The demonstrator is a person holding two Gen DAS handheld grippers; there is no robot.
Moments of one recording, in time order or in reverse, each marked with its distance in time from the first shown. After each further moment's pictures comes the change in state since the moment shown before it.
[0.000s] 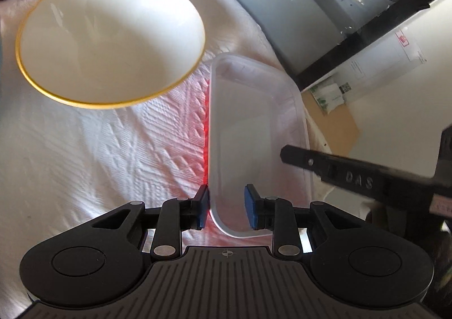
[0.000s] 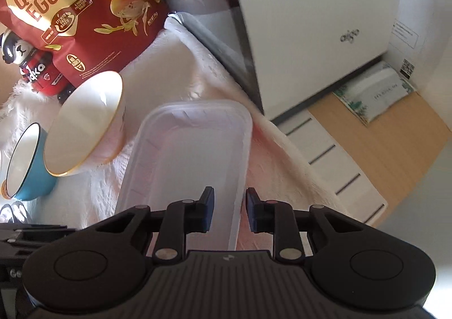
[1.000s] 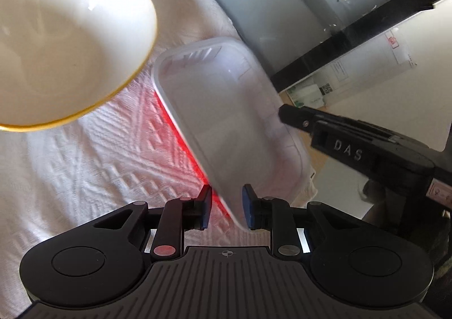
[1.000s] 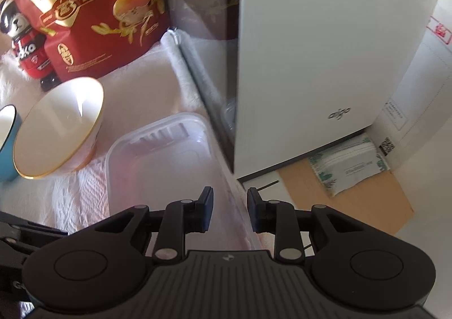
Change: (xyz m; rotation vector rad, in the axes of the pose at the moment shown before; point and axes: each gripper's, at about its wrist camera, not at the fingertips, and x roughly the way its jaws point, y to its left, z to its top) left arm 0.019 -0.015 0.014 0.005 0.014 -0.094; right arm -0.003 0.006 0.033 -0.221 -0.094 -0.155
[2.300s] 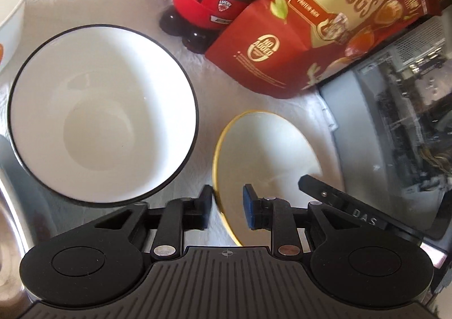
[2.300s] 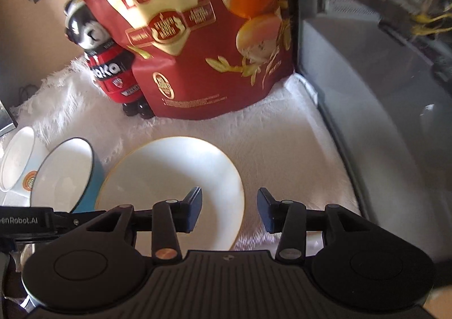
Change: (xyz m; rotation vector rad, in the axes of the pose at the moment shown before) left arm -0.112 0.110 0.010 -0.515 -0.448 0.233; right arm 0.046 0.099 0.087 -0.168 -0.011 0.325
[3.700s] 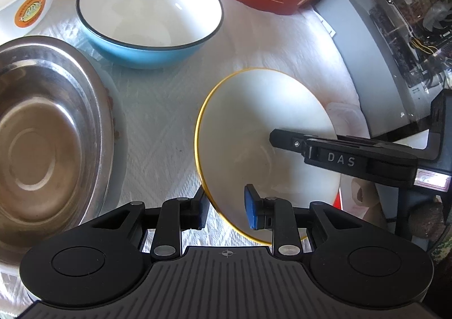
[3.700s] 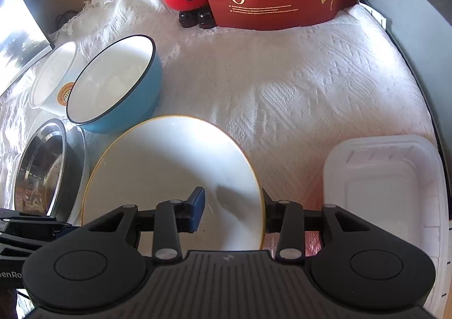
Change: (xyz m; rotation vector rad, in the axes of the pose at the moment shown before) left arm -0.046 0.026 -0.071 0.173 0.202 0.044; right arm 0.003 0.056 -0.067 -0.084 0.225 0.120
